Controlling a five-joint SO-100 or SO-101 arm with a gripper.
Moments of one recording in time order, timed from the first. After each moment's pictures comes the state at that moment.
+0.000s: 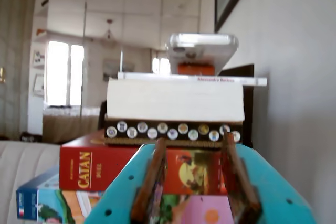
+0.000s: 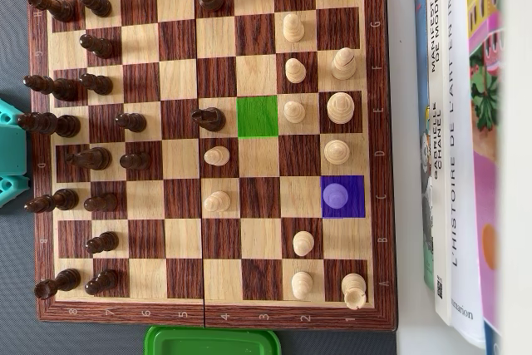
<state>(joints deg) -0.6 179.7 162.6 -16.8 90.5</state>
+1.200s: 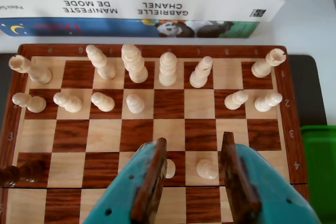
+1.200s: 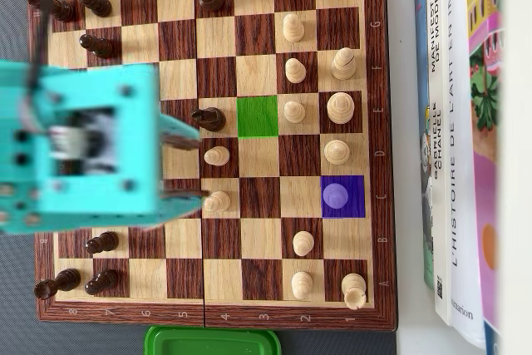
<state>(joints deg) 2.5 128.3 122.0 46.0 88.3</state>
